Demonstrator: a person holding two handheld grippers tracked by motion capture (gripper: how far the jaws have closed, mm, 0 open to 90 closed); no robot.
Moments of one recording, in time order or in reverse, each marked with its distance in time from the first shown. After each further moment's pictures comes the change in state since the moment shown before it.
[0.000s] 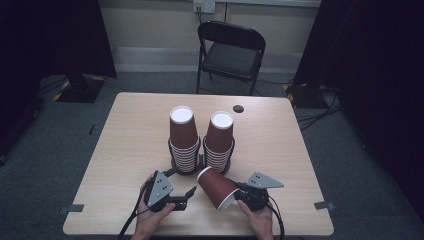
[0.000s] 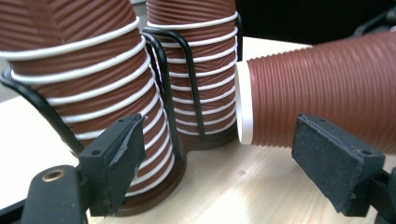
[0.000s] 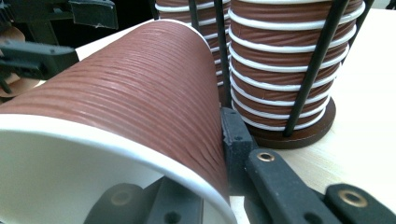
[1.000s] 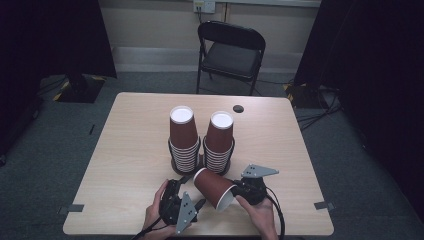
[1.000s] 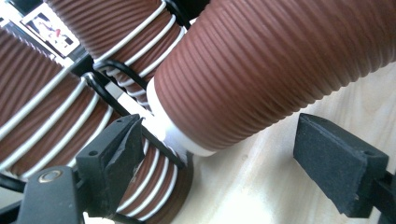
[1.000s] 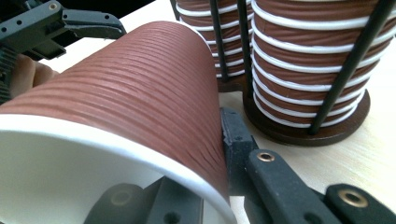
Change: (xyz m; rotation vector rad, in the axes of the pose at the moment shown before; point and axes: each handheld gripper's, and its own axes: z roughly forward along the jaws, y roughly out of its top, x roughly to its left) left arm -0.051 -0.002 0.013 0.061 0.087 0.471; right arm -0.002 0.026 0.006 0.143 0.092 0.040
